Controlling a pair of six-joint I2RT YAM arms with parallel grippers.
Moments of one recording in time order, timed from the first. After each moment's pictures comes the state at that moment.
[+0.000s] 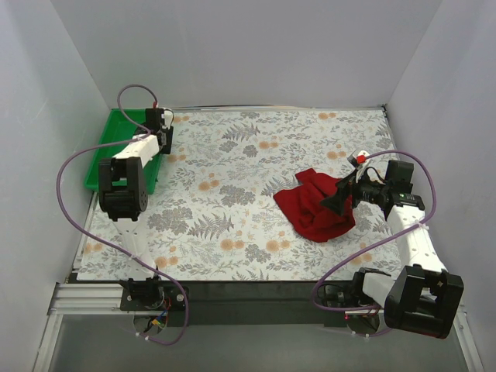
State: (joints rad) left arm -0.01 2.11 1.56 -0.28 -0.26 0.18; right arm -0.17 1.09 0.72 -0.43 -1.03 -0.48
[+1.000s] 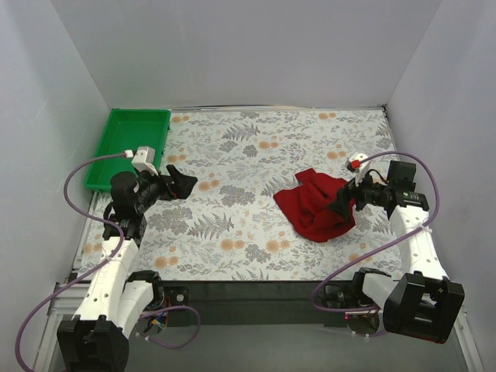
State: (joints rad) left arm -0.01 0.81 0.62 -0.02 0.44 -0.33; right arm -0.18 1.05 0.75 -0.58 -0.91 -0.69
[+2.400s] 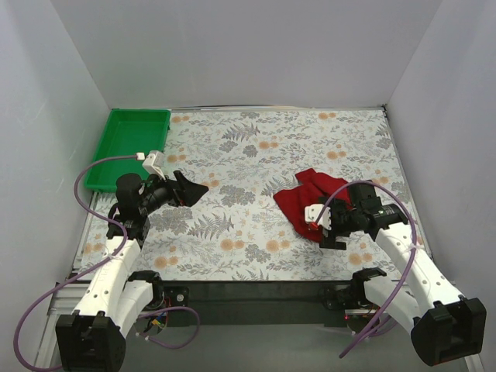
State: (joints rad) left arm -0.05 0.83 0.54 0.02 0.67 -0.45; right arm 0.27 0.90 0.67 -0.90 -0.56 -1.27
